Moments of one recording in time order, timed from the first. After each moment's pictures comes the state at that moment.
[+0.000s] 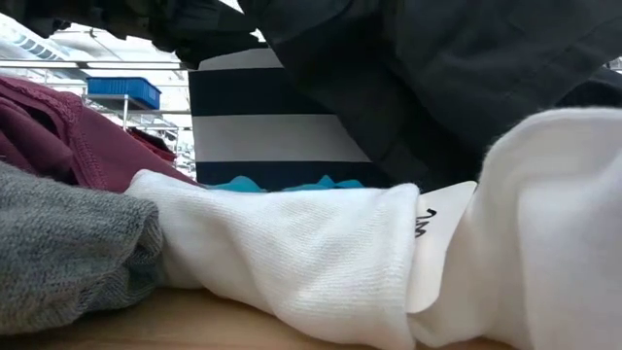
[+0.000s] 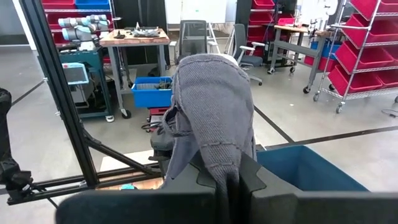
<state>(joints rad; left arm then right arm) -0.35 1.21 0.48 0.63 -0.44 0.06 0.61 1.43 2.20 -0.95 0.84 0.19</state>
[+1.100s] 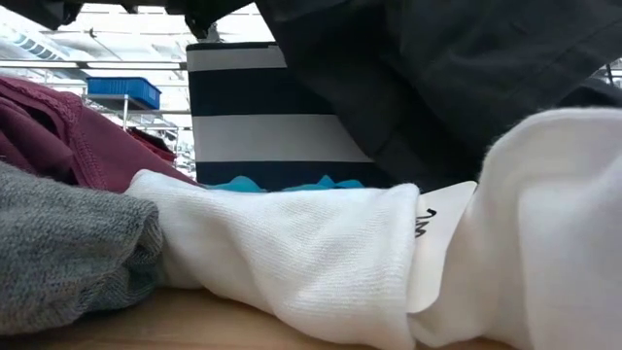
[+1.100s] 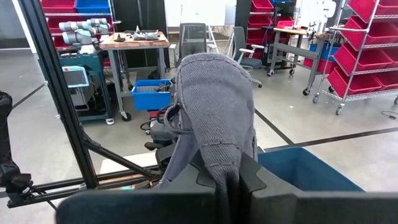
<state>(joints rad) -0.34 1.21 0.51 0.83 -0.42 0.16 0.61 1.41 2.20 -0.95 0.84 0.18</state>
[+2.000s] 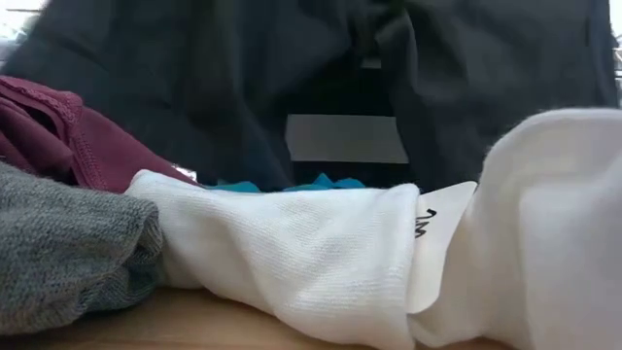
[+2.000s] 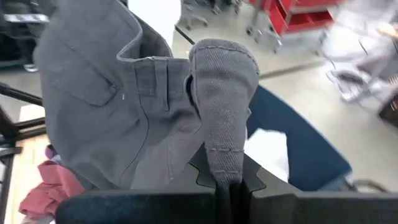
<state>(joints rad) -0.35 0.98 0.89 0.57 -0.30 0.11 0.61 1.42 2.20 -1.53 0.98 0.64</state>
